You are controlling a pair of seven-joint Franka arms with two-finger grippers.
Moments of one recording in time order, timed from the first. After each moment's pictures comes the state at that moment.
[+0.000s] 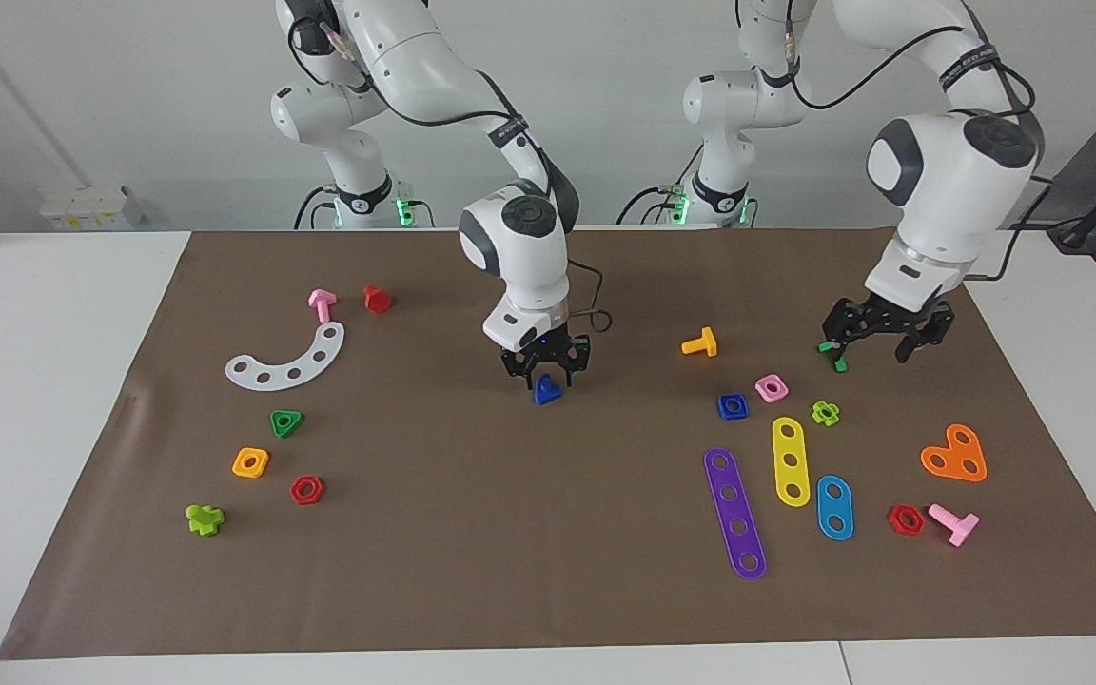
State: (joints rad) left arm -0.01 0.06 0.01 -1.83 0.01 2.01 0.15; right arm 0.65 0.41 -0.04 -1.85 0.01 2.40 0.60
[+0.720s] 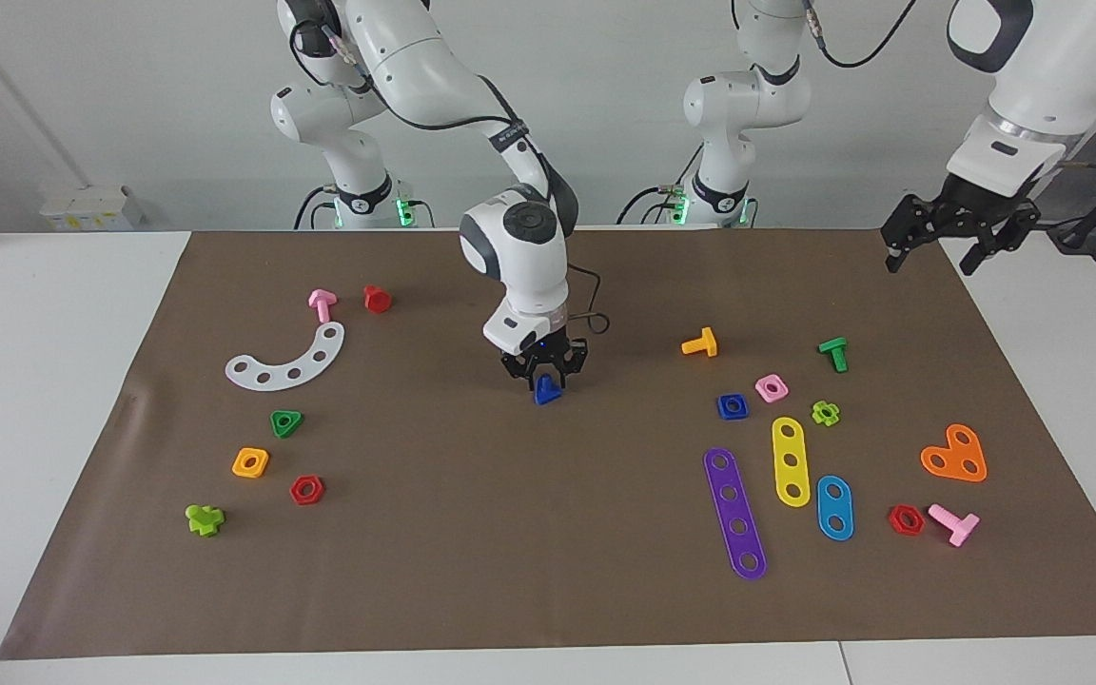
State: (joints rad) left arm 0.01 -0.02 0.00 -1.53 0.01 1.56 0.17; right arm 0.65 0.41 -0.04 -1.86 0.01 2.40 0.60
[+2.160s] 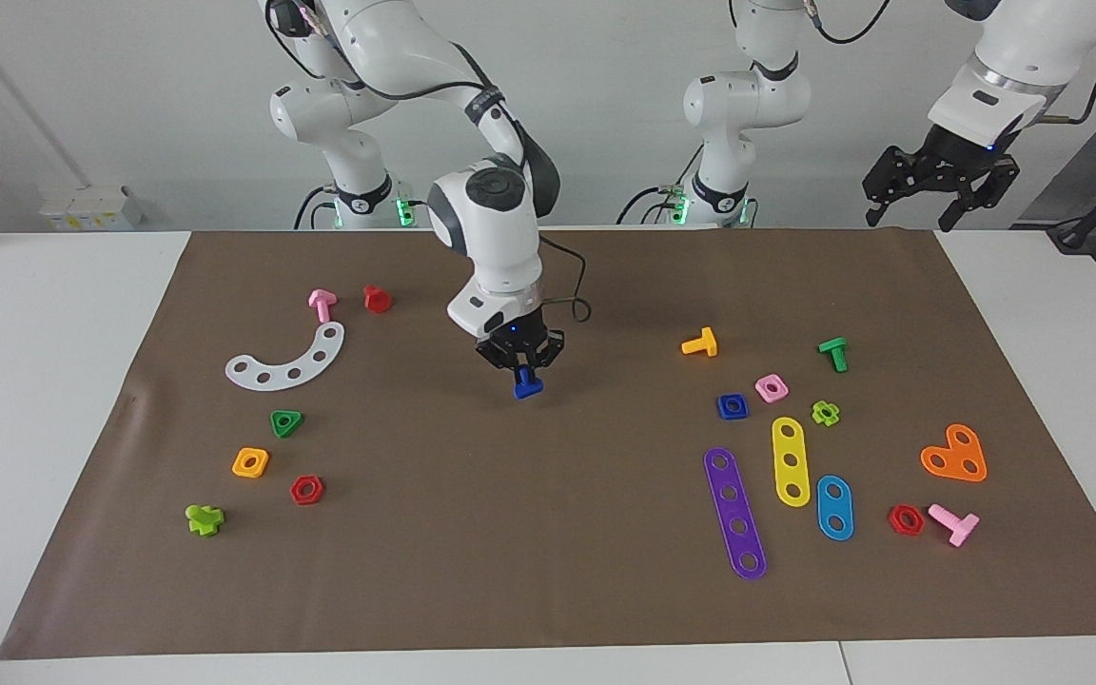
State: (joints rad) left arm 0.01 -0.04 -0.02 -1.53 -0.01 1.48 0.17; right arm 0.50 0.21 -0.05 -1.83 0.01 2.21 0.57
